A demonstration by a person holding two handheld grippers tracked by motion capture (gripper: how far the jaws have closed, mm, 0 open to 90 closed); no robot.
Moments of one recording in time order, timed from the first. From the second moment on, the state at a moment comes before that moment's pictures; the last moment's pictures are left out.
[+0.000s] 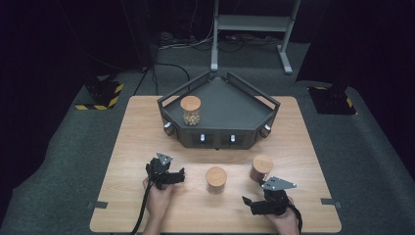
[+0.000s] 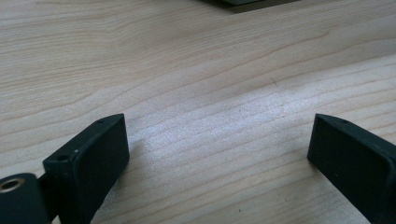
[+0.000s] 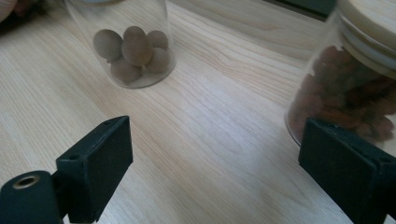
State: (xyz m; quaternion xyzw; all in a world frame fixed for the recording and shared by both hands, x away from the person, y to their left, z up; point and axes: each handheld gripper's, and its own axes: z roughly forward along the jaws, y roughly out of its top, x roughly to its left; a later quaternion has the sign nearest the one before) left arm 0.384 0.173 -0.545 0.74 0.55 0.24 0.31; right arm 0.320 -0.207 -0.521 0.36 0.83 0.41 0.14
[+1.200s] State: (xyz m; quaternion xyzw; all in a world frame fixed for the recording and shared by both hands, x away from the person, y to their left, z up) left arm 0.384 0.173 -0.545 0.74 0.55 0.24 0.31; right arm 0.337 -0.131 -0.516 0.32 0.84 0.42 0.12
